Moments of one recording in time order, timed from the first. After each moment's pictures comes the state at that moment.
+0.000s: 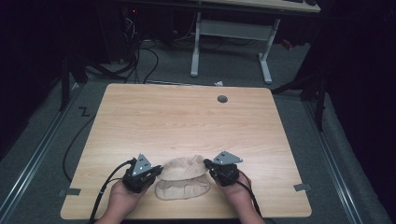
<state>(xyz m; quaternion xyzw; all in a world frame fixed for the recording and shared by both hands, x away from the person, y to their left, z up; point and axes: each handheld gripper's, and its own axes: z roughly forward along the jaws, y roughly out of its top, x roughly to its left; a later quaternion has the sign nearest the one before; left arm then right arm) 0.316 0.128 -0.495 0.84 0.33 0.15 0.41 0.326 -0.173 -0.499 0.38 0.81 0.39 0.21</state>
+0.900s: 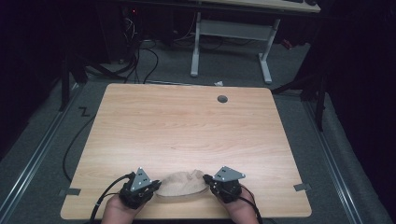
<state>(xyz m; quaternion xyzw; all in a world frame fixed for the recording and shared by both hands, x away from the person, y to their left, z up) 0.285 0.131 -0.503 0.86 0.32 0.13 0.38 0.285 -0.174 -0.509 0.36 0.83 0.38 0.18</state>
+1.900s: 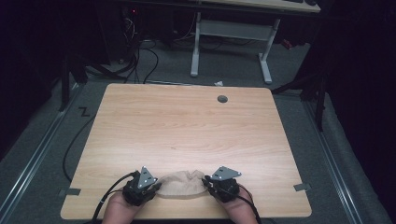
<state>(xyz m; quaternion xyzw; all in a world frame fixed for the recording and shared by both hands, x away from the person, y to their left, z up) 0.296 0.127 -0.517 0.87 0.32 0.15 0.34 0.291 -0.172 -0.519 0.37 0.84 0.37 0.17</state>
